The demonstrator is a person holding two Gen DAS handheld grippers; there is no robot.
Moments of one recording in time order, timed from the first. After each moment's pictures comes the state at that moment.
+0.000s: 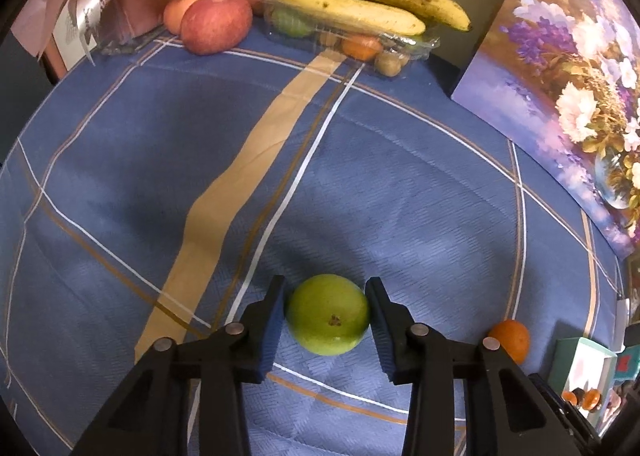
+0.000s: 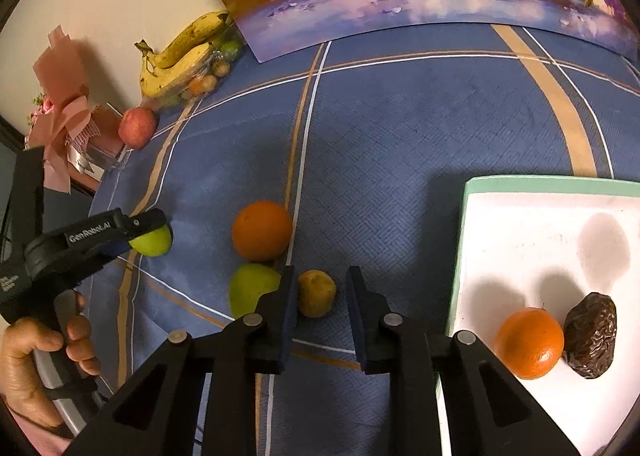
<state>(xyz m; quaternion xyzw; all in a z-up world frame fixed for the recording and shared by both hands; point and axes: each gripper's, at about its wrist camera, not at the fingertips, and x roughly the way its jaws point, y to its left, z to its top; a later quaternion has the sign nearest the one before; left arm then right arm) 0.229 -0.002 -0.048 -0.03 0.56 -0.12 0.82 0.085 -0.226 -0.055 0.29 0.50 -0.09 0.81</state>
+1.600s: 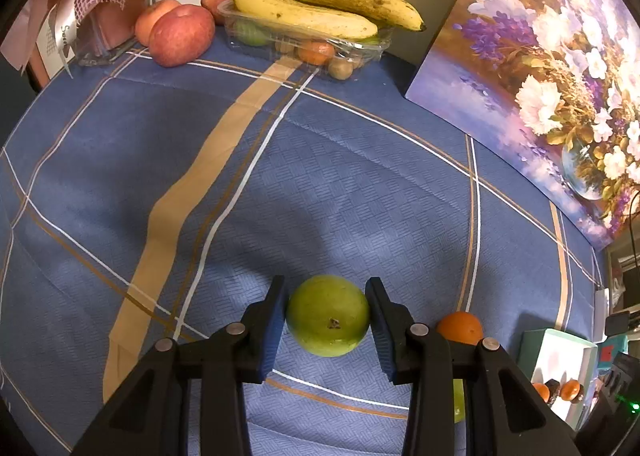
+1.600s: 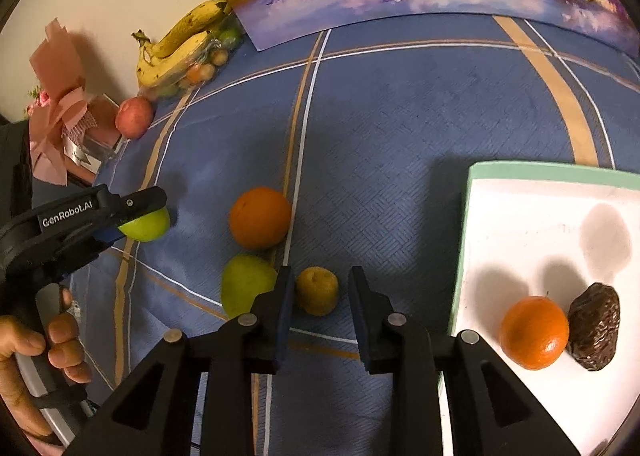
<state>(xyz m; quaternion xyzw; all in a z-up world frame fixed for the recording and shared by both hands) 0.219 -0.024 -0.035 -0.04 0.56 -0.17 0.81 0.086 -0.224 -0.059 0.29 0.52 -0.08 0.80</state>
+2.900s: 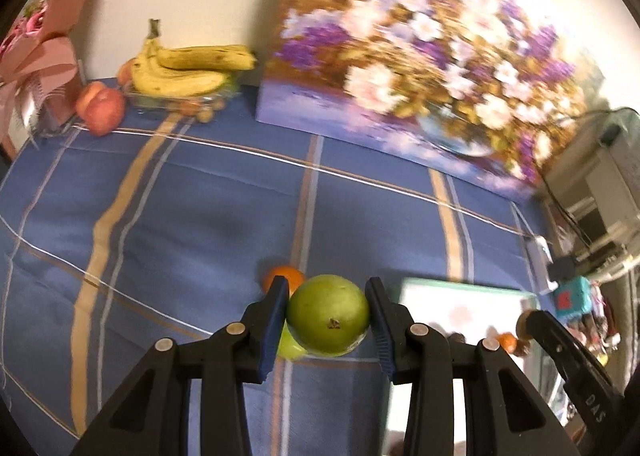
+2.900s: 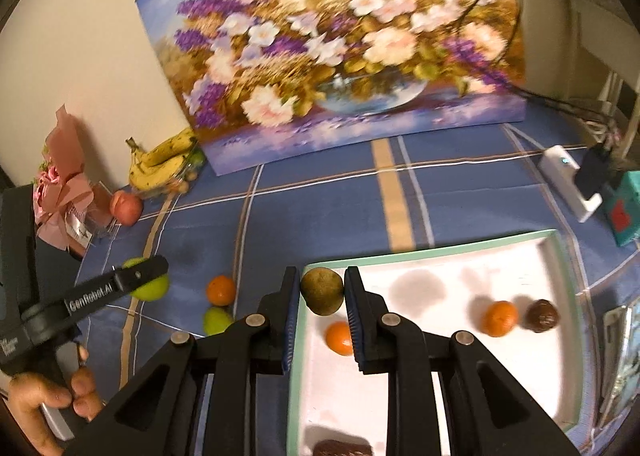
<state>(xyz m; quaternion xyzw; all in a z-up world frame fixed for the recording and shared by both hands) 0.111 -0.104 0.052 -0.01 0.50 -0.28 0.82 -0.012 -0.287 0.071 0.26 0.41 -0.21 0.85</state>
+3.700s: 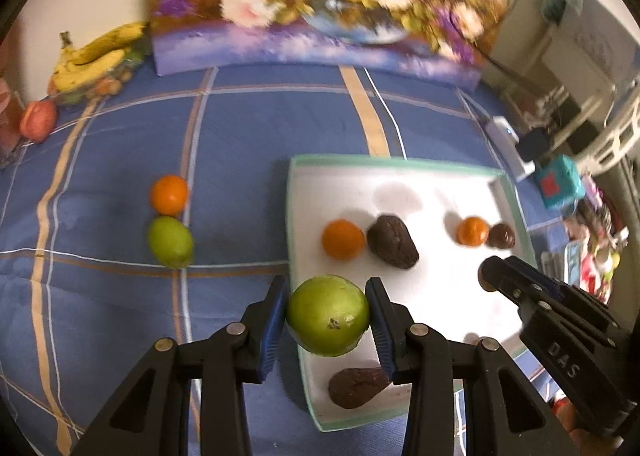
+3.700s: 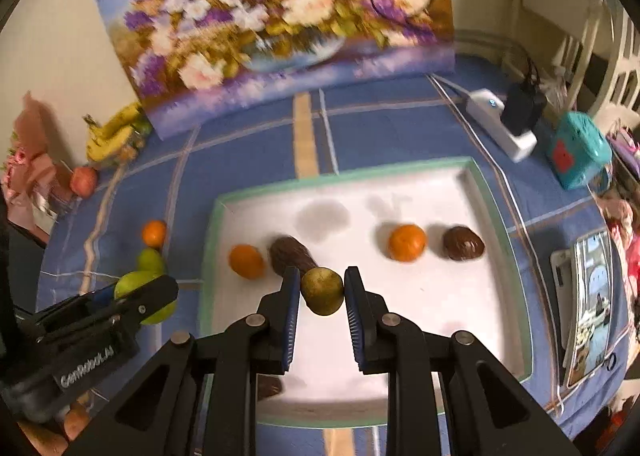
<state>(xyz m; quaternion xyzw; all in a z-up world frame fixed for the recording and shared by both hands) 0.005 -0.176 0.018 0.11 0.53 -0.34 0.77 -0.088 -0.306 0.040 0.25 0.46 -0.26 0.81</state>
